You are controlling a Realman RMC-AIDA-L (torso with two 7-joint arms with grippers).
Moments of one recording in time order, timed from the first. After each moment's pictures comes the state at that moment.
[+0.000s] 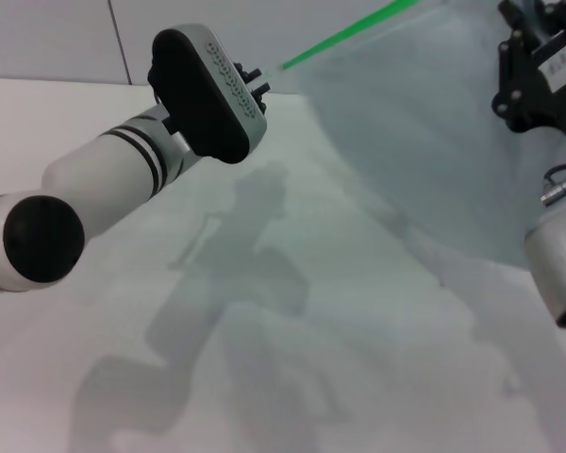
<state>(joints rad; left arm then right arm) -0.52 -2.03 -1.21 -0.94 2.13 0.05 1.31 -0.15 1.95 -2.30 -1.89 -1.57 0.38 1.04</state>
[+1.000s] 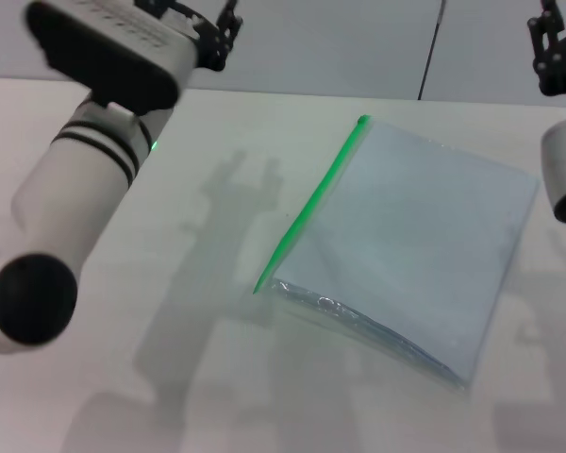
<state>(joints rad) -0.42 -2.03 -1.13 -1.04 2.08 0.43 1.00 0.07 1.95 -2.35 -1.66 -1.56 0.74 1.35</state>
